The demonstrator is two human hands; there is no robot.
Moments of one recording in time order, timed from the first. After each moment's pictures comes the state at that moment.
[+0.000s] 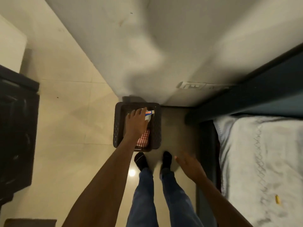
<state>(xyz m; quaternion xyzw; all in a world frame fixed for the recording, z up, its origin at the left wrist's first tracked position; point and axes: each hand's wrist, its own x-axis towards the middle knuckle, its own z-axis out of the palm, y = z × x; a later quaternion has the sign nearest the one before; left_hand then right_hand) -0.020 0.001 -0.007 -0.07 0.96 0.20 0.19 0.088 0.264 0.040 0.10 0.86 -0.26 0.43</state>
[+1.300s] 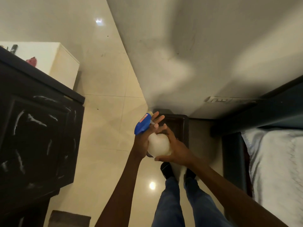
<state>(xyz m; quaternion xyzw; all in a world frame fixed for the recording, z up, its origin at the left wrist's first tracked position) 0.049 -0.088 0.180 -0.22 0.63 0.74 0.06 0.041 0.082 0.131 -0.16 0.77 -0.47 0.40</state>
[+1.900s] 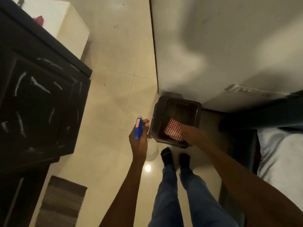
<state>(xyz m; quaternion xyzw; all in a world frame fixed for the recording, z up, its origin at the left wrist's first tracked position) 0.131 -0.093 0.108 -0.43 0.59 0.67 -0.12 0.014 0.096 0.039 -0.11 0.85 -0.21 0.48</state>
